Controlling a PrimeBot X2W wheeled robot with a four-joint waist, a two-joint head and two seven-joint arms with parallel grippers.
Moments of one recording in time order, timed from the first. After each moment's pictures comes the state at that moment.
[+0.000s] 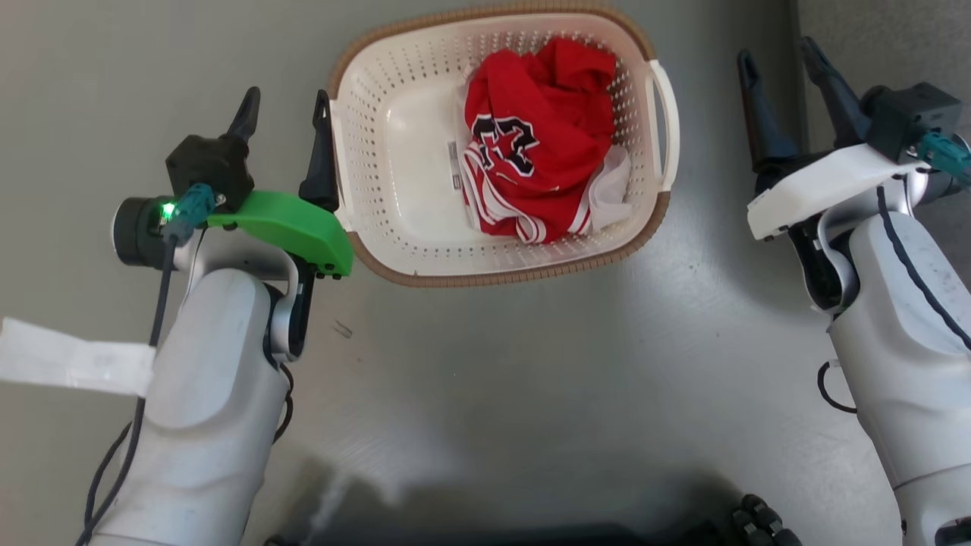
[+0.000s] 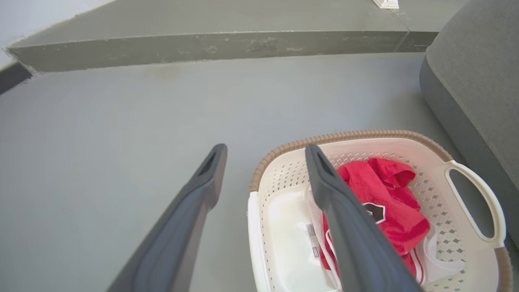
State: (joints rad) left arm -0.65 0.03 -0.33 0.47 -0.34 0.06 -0.18; right arm -0.62 -0.18 0.21 0.52 0.24 0.10 -0.25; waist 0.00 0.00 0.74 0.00
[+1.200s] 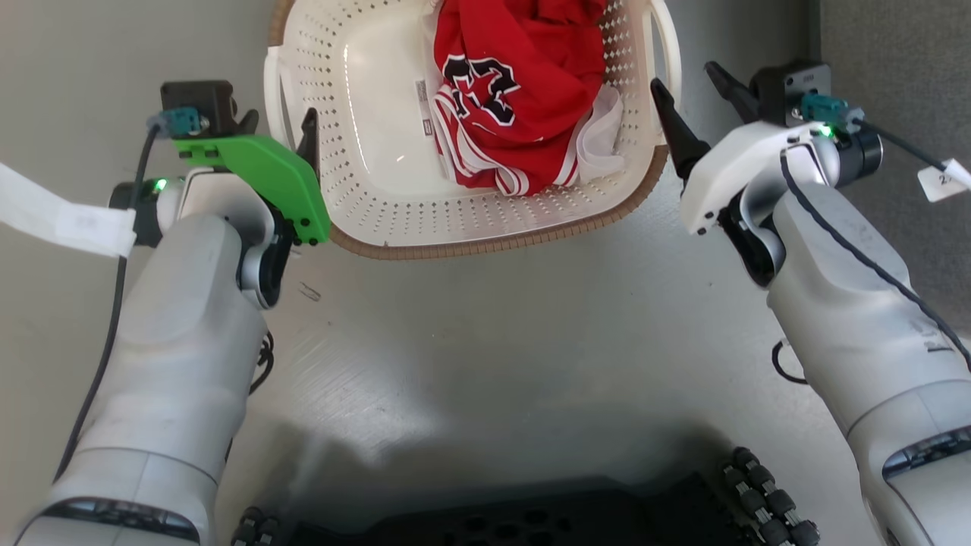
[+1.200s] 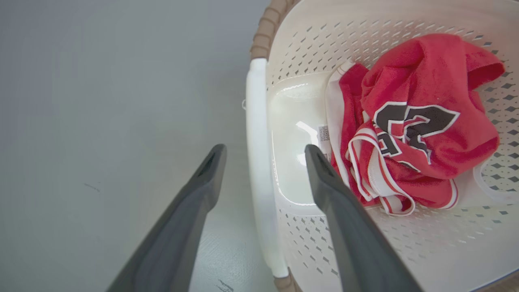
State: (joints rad) left arm -0.88 0.02 -0.37 0.88 -0.49 -0.02 0.02; right arm -0.85 -0.09 0.37 0.93 0.23 0.12 -0.21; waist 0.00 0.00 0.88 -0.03
